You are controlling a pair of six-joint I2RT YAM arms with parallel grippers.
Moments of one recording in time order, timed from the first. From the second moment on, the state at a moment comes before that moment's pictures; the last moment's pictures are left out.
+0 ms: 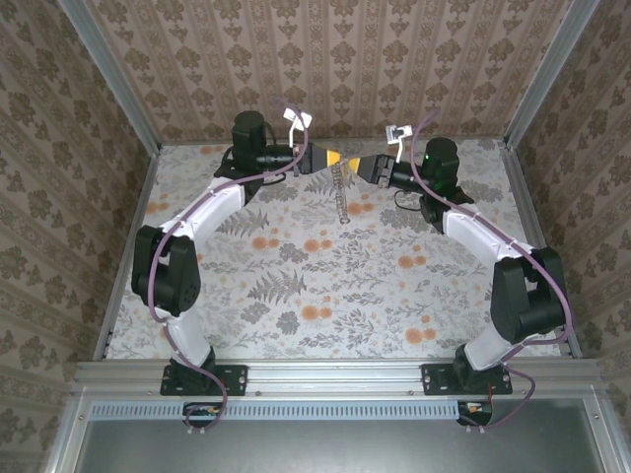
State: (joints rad) left arm -0.43 1.82 1.50 0.23 1.16 -0.58; right arm 0.22 1.59 1.12 0.46 -0.89 0.74
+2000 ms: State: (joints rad) left arm -0.43 1.82 1.41 0.34 1.11 -0.69; right arm 0.31 1.60 1.09 0.47 -0.84 0.74
